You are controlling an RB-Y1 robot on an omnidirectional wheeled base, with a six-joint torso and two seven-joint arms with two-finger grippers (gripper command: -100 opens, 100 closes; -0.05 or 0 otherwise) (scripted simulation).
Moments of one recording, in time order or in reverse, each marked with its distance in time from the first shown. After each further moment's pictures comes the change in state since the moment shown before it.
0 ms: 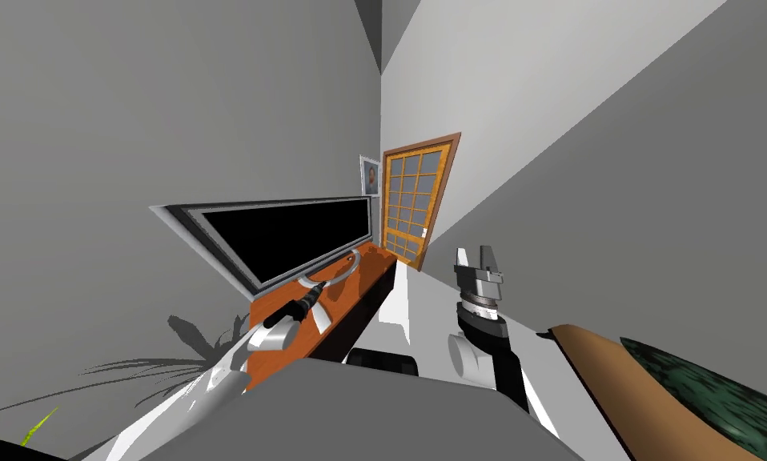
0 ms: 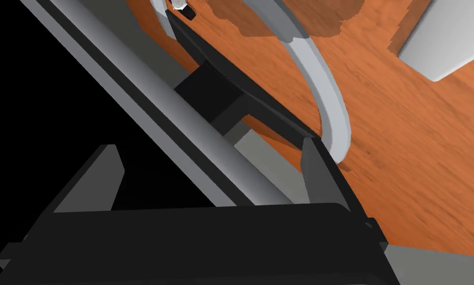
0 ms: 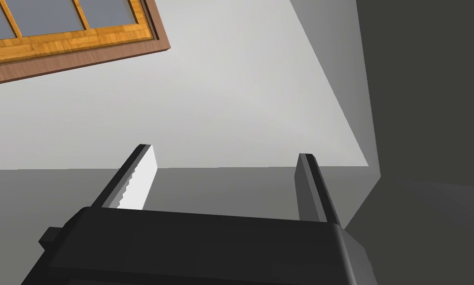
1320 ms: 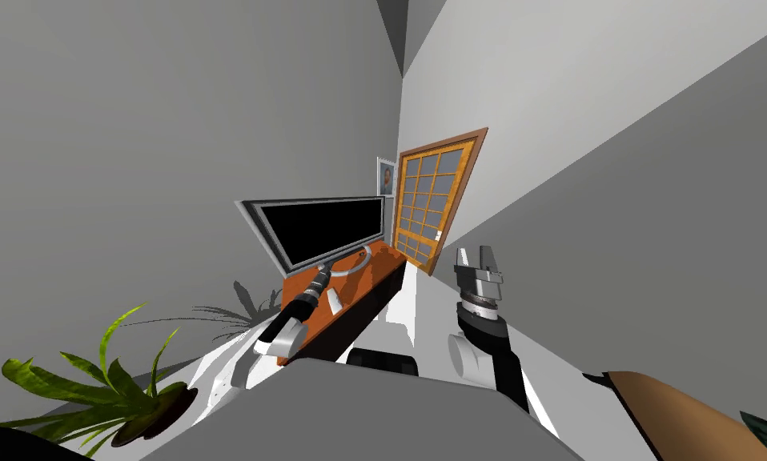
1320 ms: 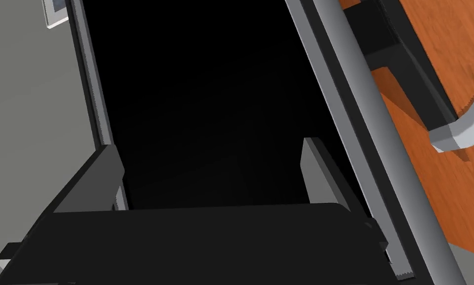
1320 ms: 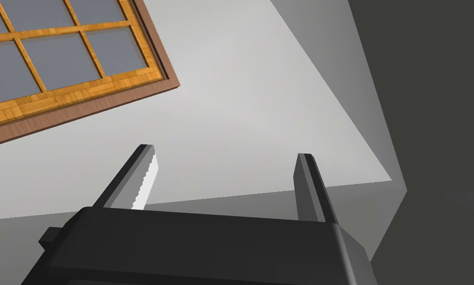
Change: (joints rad) left arm 0.081 -0.088 -0.064 -0.276 -0.115 -0.361 0.178; right arm 0.000 0.000 0.000 0.000 0.000 0.000 0.000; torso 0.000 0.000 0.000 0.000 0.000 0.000
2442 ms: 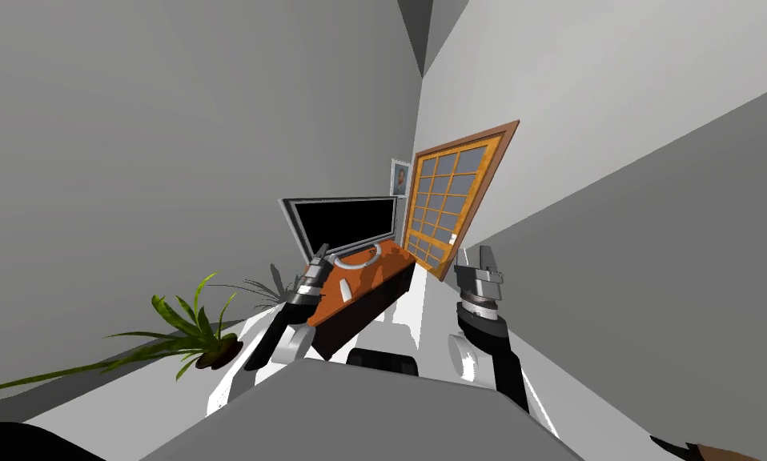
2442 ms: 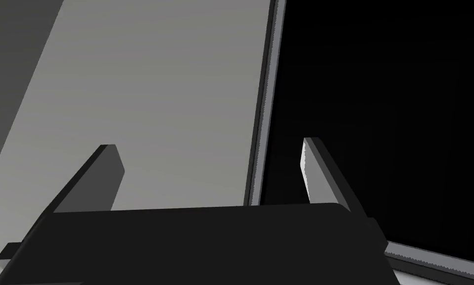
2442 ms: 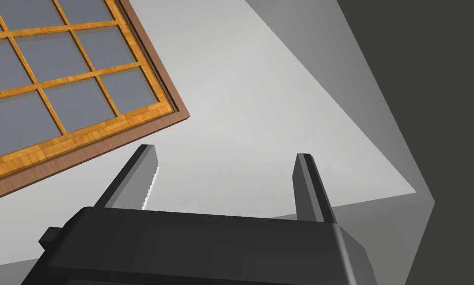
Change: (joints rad) left arm 0.063 -0.130 -0.053 -0.243 -0.107 -0.324 0.166; right arm 0.000 0.000 0.000 0.000 0.000 0.000 0.000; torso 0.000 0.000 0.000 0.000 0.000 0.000
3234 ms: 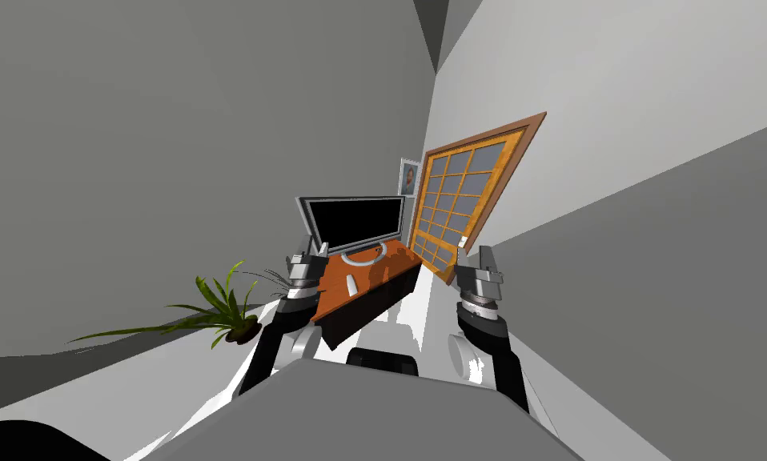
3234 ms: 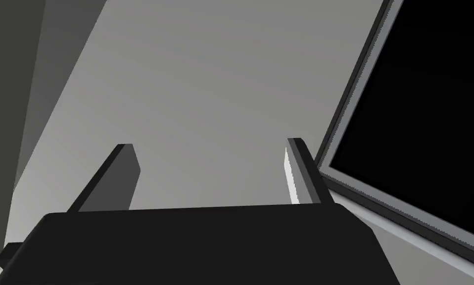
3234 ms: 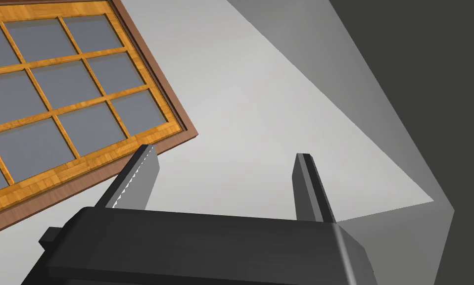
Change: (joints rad) left arm 0.047 -0.173 -0.039 -0.133 -0.062 -0.170 0.080; right arm 0.000 0.000 0.000 0.000 0.000 0.000 0.000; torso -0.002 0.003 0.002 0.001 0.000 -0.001
